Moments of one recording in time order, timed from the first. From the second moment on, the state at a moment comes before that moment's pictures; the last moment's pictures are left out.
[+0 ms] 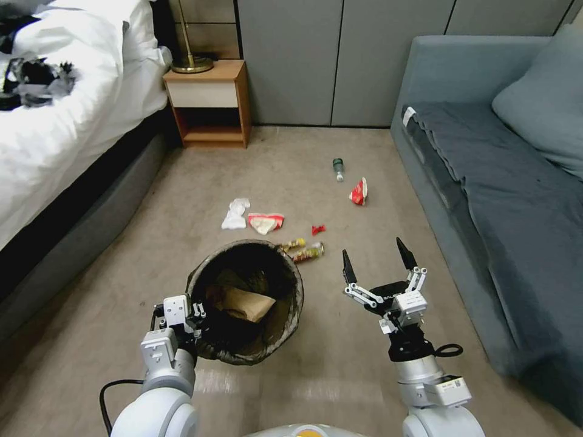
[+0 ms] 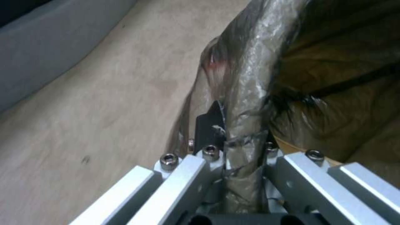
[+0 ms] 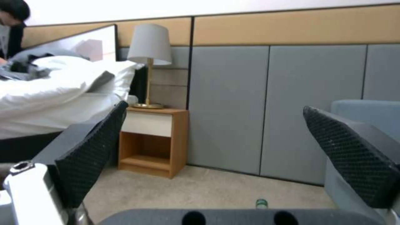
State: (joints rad) left arm 1.72 -1.47 -0.48 -2.31 -0.19 0.47 -0.34; right arm -1.69 1.44 0.38 2.16 -0.03 0.45 -0.05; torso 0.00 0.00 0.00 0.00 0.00
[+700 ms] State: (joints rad) left arm 1.71 -1.47 -0.48 -2.30 -0.19 0.47 -0.34; right arm -1.68 1.44 0.37 2.15 -0.01 0.49 -0.08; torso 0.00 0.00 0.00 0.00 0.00
